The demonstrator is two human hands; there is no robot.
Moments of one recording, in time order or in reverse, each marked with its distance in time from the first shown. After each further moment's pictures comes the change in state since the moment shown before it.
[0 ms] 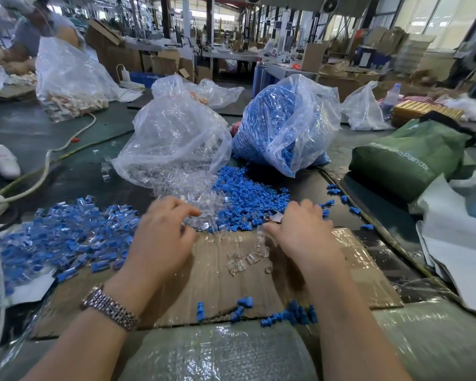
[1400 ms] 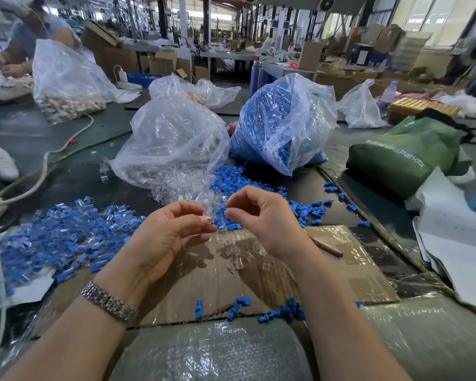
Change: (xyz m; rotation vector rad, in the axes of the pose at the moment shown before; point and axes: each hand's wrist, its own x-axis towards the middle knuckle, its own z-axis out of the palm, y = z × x) left_hand 0.007 0.010 -0.008 -1.419 -0.277 -0.563; right_hand -0.017 -0.026 0.001 0.946 0.003 -0.484
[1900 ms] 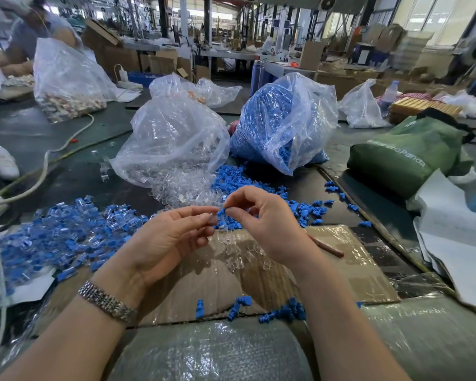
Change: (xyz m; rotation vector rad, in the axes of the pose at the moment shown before) left_hand -0.002 0.001 0.001 -0.007 -0.128 -0.089; right_hand -0.003 -0.002 0.000 -0.050 -0.026 -0.136
